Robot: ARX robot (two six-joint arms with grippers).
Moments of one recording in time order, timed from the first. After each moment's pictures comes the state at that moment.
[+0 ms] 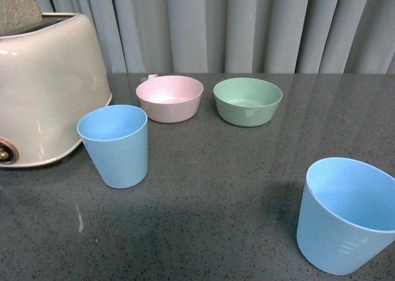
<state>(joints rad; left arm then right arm) -0.01 0.73 0.36 0.46 0.28 0.06 0.00 0.00 0.01 0.00 0.00 0.01</state>
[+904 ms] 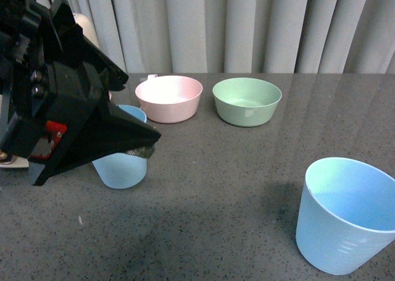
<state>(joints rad) -0.27 1.47 1.01 -0.35 0.47 0.72 0.00 0.00 0.01 0.00 0.00 0.01</state>
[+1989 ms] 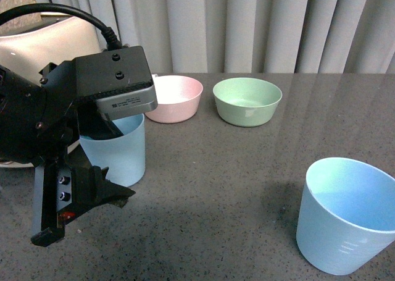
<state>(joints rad) -0.28 1.60 0.94 -0.26 0.31 0.97 0.00 0.00 0.01 0.00 0.00 0.01</state>
